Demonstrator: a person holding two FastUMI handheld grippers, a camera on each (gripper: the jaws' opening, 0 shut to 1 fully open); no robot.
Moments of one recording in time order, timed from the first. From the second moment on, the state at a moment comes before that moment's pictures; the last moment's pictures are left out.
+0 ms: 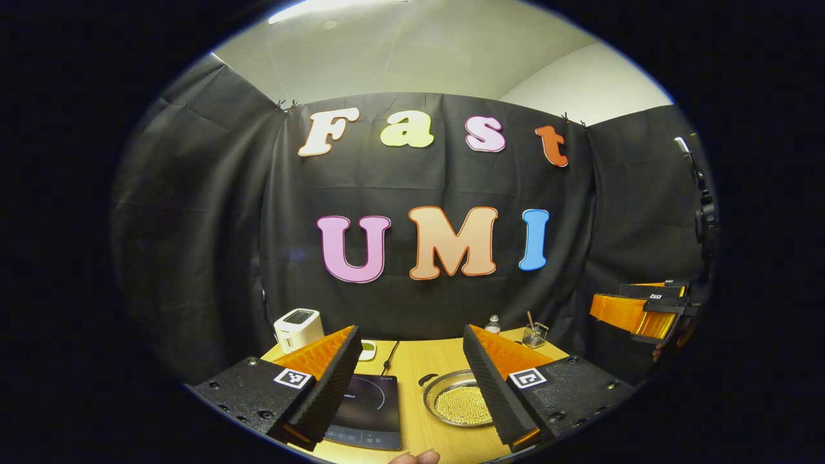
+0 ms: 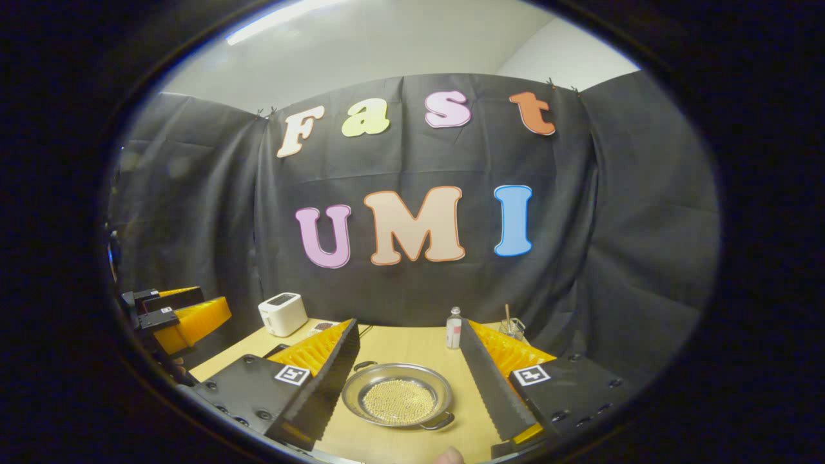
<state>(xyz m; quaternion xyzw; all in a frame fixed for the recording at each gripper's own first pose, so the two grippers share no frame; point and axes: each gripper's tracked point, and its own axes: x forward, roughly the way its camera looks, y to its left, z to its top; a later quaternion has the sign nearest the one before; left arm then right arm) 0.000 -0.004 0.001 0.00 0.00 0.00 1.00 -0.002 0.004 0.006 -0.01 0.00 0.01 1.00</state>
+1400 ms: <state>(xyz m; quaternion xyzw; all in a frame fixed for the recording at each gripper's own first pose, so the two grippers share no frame) 0.007 0.026 -0.007 -0.01 0.01 -0.01 1.00 0.024 0.020 -0.057 -0.03 0.08 0.00 1.00</state>
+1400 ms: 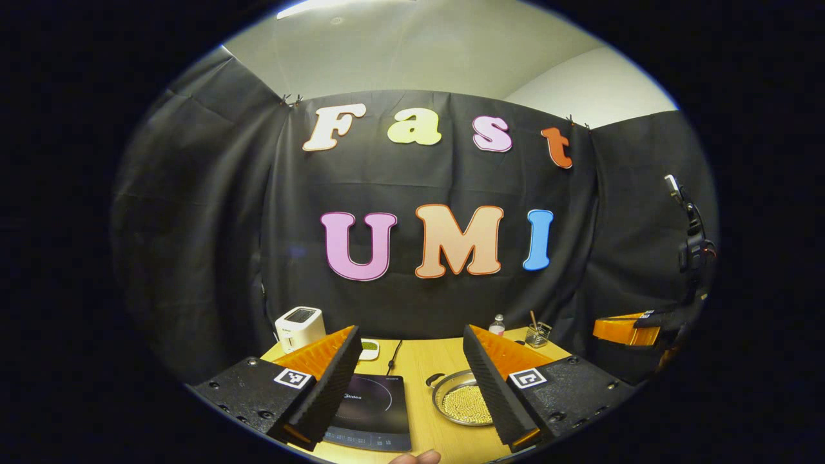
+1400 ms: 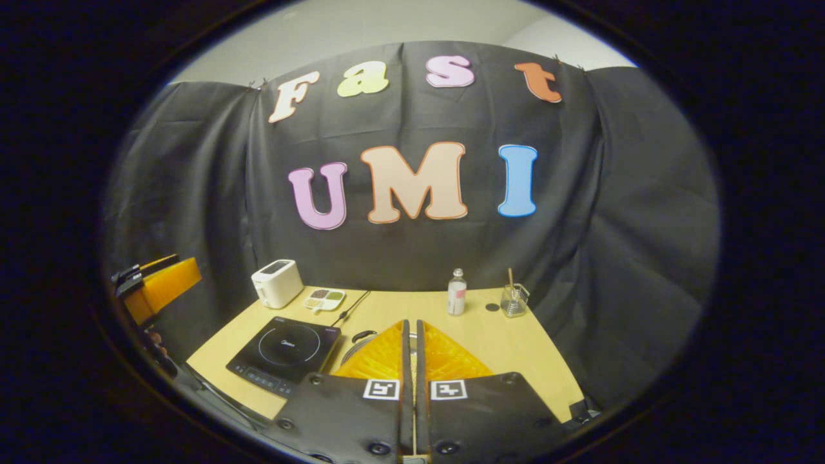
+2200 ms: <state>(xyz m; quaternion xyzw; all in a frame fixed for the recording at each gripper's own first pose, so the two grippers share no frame) 0.050 0.008 -0.032 -0.01 0.07 0.06 1.00 0.076 -0.015 -0.159 0.00 0.20 0.08 0.98</state>
